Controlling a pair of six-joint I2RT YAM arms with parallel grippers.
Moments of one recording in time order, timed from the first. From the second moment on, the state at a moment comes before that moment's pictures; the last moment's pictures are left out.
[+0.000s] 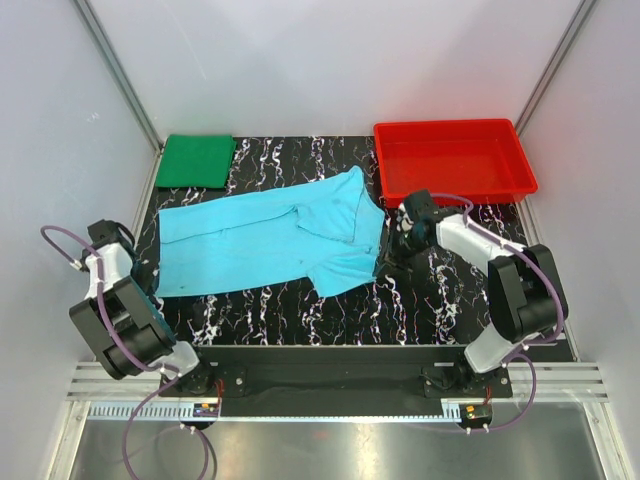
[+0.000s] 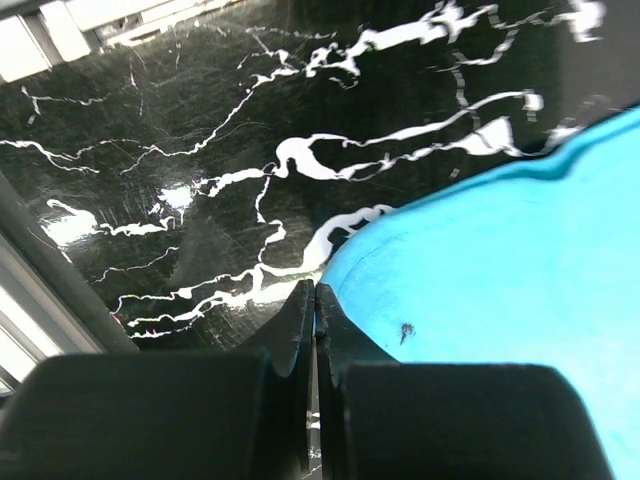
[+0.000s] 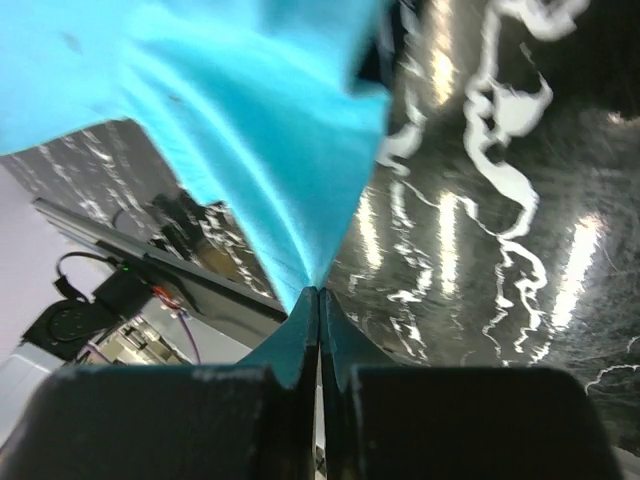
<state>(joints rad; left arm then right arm) 0.62 1.43 0.89 -0.77 -0.17 -0.66 0.33 1.62 0.99 -0.63 -0.50 0.64</state>
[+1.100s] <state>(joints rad) 0.50 1.72 1.24 -0.76 -0.19 -0.60 0.28 2.23 2.06 -0.88 -0.44 0.55</state>
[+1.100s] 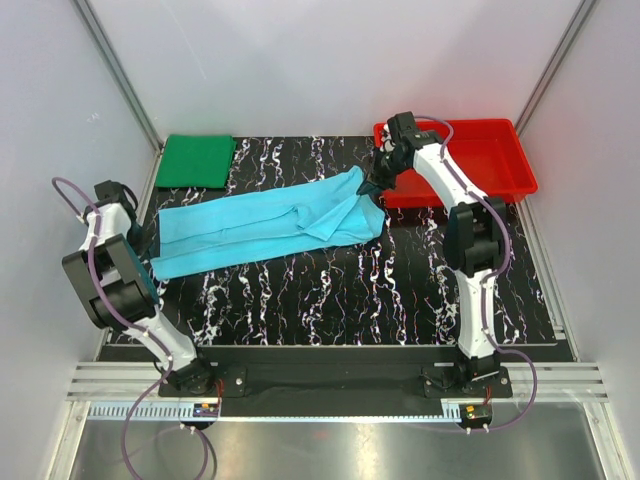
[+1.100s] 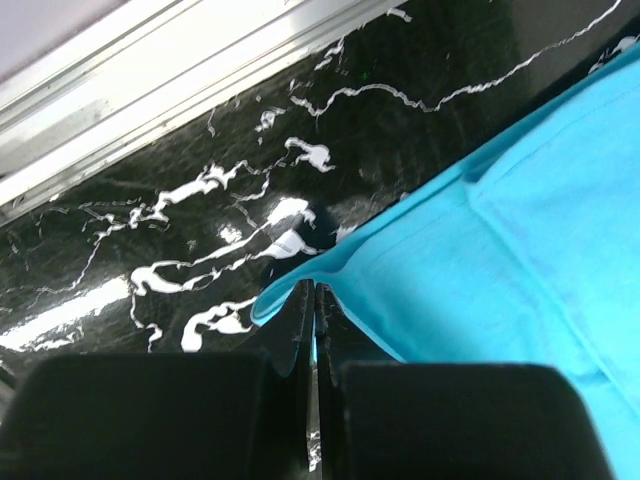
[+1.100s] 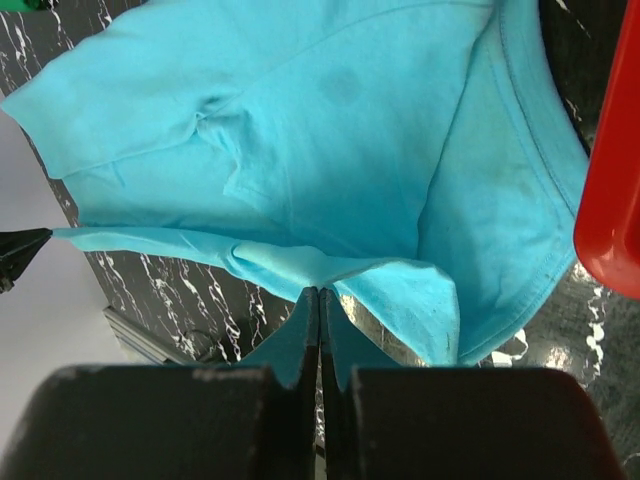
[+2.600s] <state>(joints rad) 0.47 1.94 1.46 -0.77 -0.17 -0.62 0.26 2.42 2.29 -0.82 -0.49 0.67</state>
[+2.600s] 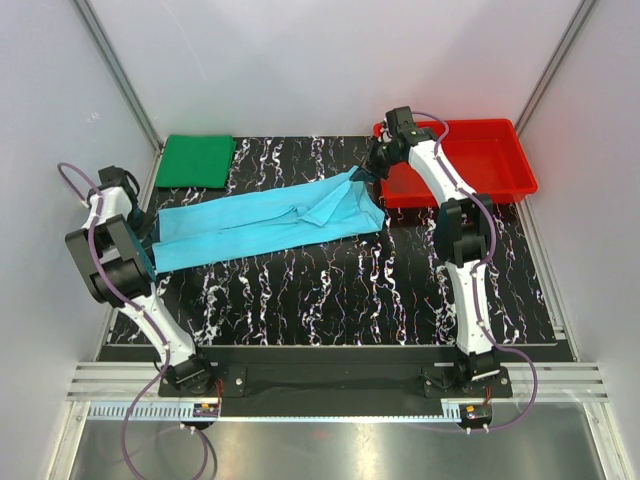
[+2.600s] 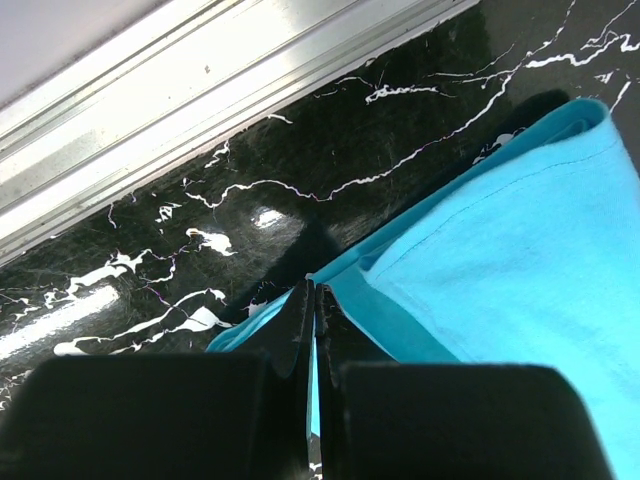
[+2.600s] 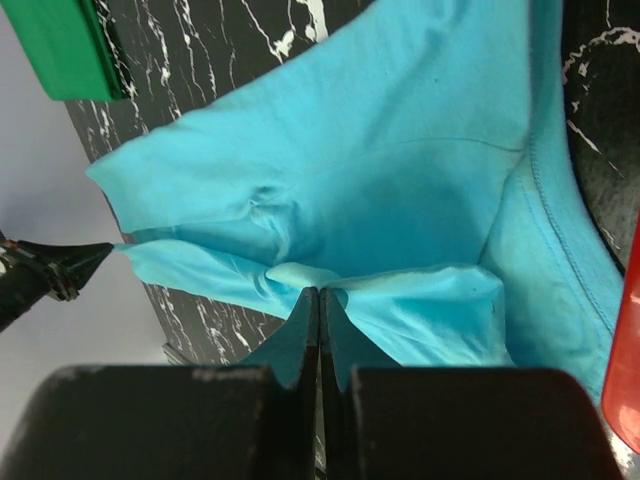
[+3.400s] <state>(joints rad) 0.47 1.99 1.48 -0.78 -0.17 -0.63 0.26 2.52 2.36 -0.73 -0.54 0.78</state>
